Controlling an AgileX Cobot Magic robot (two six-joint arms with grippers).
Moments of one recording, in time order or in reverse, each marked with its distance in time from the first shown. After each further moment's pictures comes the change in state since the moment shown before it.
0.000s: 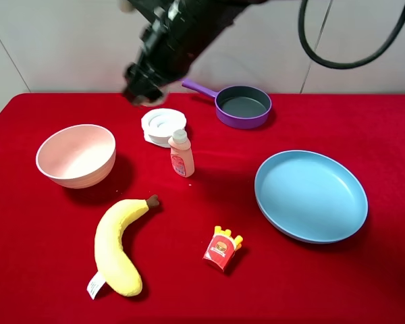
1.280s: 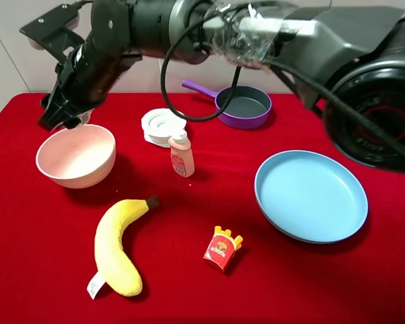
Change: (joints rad) left arm 0.000 0.000 0.000 0.000 0.000 0.000; right arm 0.141 0.407 -0.442 0.061 -0.041 0.000
